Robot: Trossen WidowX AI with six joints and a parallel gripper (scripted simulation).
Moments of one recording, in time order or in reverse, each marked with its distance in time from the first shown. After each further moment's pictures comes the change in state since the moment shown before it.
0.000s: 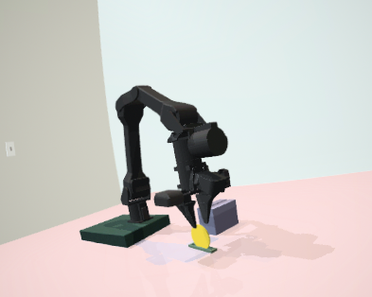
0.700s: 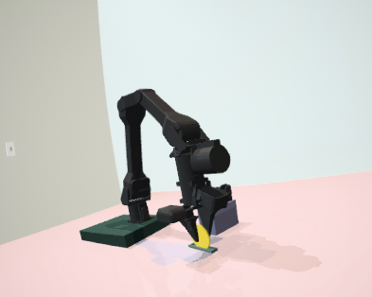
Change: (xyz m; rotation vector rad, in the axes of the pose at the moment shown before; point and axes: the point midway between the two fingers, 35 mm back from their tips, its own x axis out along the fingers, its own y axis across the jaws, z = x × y) arm 0.035 0.000 -0.002 0.000 0.000 0.000
